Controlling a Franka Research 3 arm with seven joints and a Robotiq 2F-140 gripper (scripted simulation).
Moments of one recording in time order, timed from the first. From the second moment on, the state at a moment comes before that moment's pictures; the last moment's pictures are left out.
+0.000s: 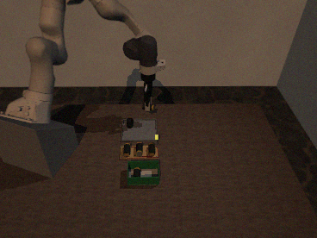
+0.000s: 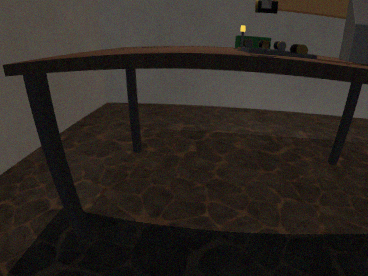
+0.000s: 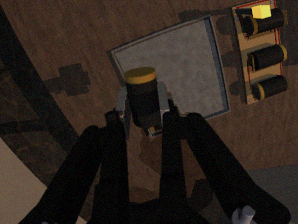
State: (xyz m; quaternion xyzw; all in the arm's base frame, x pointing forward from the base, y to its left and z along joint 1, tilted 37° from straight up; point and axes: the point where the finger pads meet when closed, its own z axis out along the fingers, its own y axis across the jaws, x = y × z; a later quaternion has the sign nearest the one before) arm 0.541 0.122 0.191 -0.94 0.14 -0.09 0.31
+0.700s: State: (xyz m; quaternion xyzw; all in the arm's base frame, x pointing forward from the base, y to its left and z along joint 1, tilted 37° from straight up) arm 0.540 0.122 0.190 -0.77 0.55 0.06 0.31
